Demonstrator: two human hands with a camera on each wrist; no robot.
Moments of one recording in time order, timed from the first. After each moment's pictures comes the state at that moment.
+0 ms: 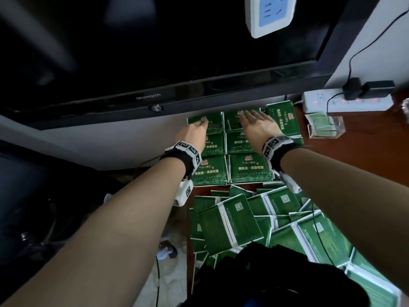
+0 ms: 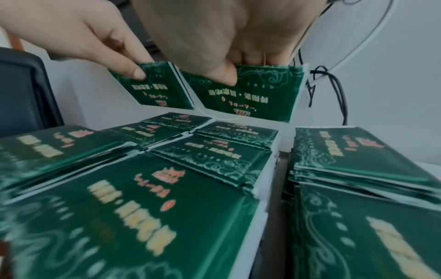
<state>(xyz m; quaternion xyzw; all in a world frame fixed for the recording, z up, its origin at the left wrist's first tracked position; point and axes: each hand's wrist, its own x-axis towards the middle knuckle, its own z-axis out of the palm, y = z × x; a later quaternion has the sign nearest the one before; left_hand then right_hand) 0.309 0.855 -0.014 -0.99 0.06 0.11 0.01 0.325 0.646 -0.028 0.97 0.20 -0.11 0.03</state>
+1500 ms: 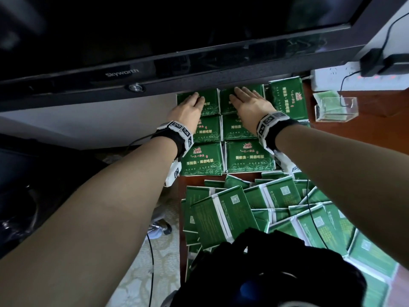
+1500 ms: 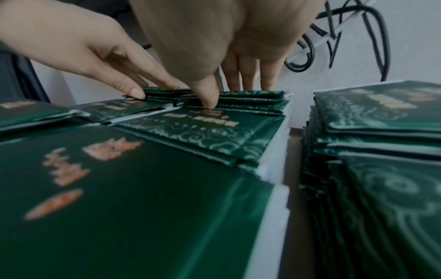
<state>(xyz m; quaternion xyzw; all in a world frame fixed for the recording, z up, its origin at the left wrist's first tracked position) 0.345 0.870 -0.068 -0.99 0.12 0.10 0.05 0.369 0.654 -0.080 0.96 0.23 -0.14 -0.02</state>
